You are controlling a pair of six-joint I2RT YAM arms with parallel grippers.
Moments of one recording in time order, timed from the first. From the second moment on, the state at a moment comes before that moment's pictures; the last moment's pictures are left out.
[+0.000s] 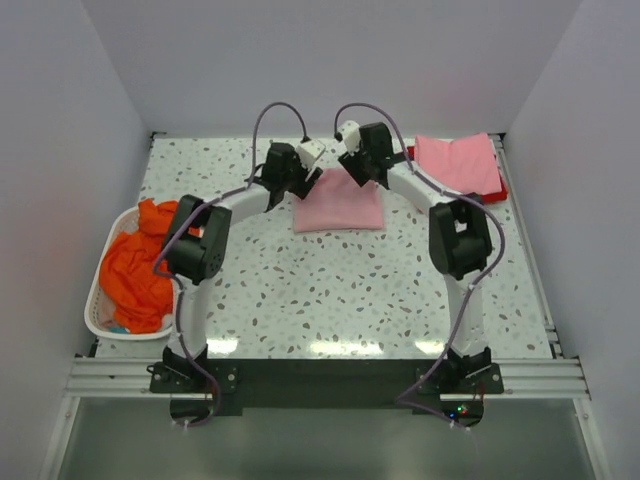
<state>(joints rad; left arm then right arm) -0.41 2.05 1.35 0.19 0.08 0.41 0.38 2.13 1.73 -0.32 0.04 -0.48</state>
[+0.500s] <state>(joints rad) -0.32 1.93 1.56 0.03 0.07 0.02 0.35 2.26 1.93 -0.36 -0.07 -0.43</state>
